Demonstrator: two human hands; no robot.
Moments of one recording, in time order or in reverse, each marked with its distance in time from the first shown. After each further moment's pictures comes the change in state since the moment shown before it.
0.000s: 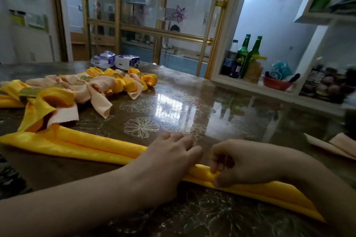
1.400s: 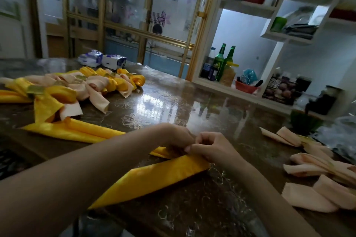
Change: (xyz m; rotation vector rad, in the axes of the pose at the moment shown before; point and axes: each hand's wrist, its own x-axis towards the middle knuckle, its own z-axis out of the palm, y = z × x) left_hand 0.049 0.017 -0.022 -0.827 -0.591 -0.459; right_hand -0.040 -0.034 0.036 0.775 0.436 0.008
